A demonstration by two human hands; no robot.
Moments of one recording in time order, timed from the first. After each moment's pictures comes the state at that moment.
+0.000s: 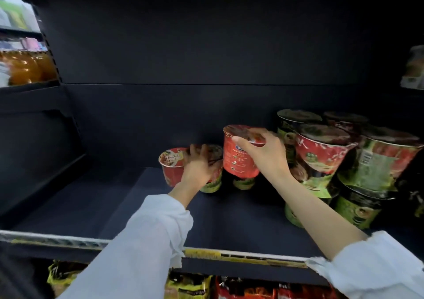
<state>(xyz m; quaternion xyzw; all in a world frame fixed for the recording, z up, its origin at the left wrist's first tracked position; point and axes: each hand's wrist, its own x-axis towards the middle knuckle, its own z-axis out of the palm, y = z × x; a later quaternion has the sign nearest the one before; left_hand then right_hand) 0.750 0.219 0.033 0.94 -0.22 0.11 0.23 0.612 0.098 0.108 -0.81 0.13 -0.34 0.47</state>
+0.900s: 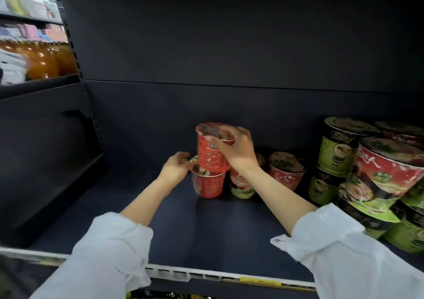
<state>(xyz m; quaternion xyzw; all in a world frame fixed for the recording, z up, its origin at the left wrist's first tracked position) 0.824 0.355 0.059 0.82 -0.14 -0.09 0.54 0.744 0.203 0.108 -0.85 0.10 -0.27 0.45</state>
